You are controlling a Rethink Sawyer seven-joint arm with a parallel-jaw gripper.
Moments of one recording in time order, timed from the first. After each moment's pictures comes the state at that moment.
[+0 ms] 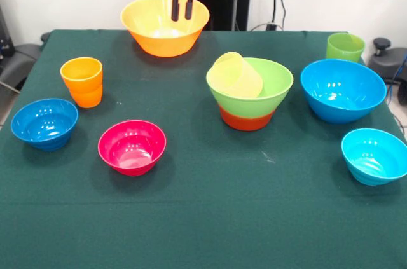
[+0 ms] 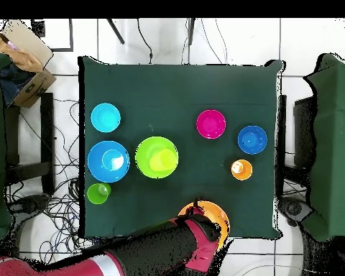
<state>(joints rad) 0.32 -0.18 -0.80 1.86 -1.02 -0.72 1.98</state>
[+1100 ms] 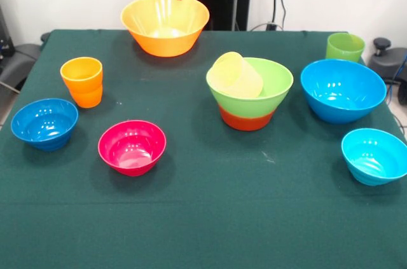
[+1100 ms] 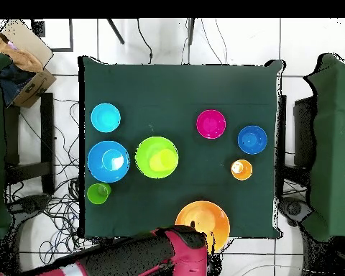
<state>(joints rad) 0.46 -0.12 -0.86 1.92 -1.23 -0.75 1.98</state>
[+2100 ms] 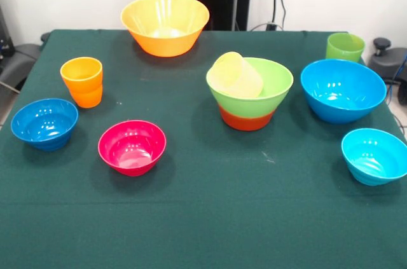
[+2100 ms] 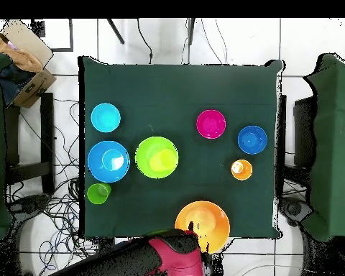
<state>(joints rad) 0.51 -0.21 -0.89 1.92 -1.33 -0.71 1.99</state>
